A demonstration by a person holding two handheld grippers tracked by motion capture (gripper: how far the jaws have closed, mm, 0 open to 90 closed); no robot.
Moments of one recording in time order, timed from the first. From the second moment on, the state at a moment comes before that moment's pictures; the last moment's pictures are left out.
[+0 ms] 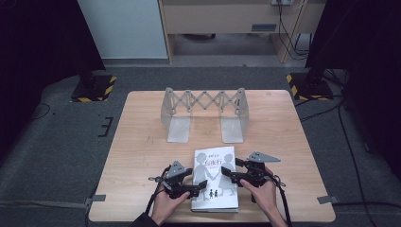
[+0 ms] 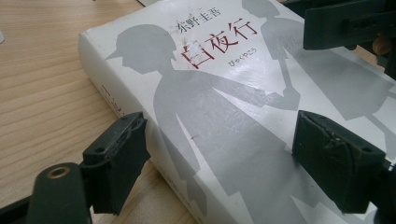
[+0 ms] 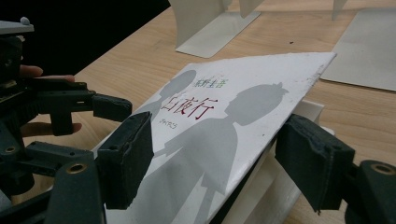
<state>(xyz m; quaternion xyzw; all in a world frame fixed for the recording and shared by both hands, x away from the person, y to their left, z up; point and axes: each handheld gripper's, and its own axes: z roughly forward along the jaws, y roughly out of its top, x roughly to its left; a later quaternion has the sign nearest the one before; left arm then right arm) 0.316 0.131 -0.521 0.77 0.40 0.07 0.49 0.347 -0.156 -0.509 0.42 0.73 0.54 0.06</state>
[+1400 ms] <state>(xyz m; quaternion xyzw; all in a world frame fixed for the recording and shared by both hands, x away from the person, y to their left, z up) 0.316 0.137 -0.520 0.77 0.40 0.08 0.49 0.344 -0.149 -0.509 0.44 0.71 0.55 0.05</state>
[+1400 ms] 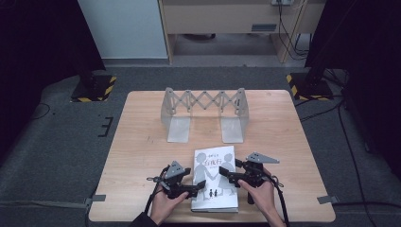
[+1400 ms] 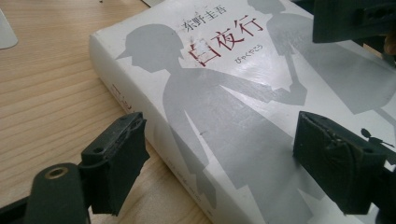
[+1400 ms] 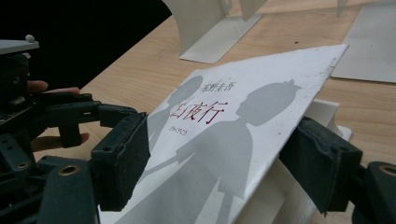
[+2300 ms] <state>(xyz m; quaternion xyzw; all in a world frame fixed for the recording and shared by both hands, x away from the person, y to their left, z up) 0.319 0.147 -0.521 0.77 0.42 0.09 0.48 0.342 -0.142 -0.506 0.44 0.70 0.56 0.05</state>
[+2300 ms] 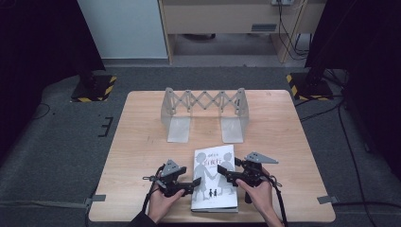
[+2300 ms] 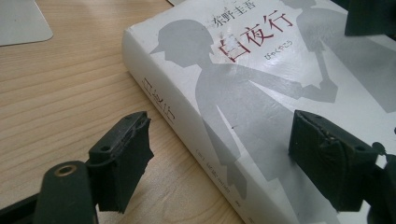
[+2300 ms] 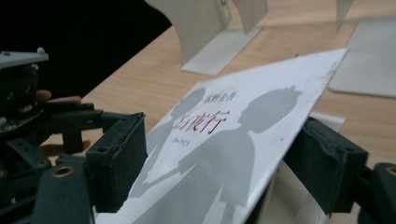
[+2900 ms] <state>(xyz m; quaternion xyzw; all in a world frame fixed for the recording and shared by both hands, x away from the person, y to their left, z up) 0.320 0.149 -0.519 0.77 0.42 0.09 0.48 0.346 -0.134 -0.511 0.43 0.73 0.53 0.01</state>
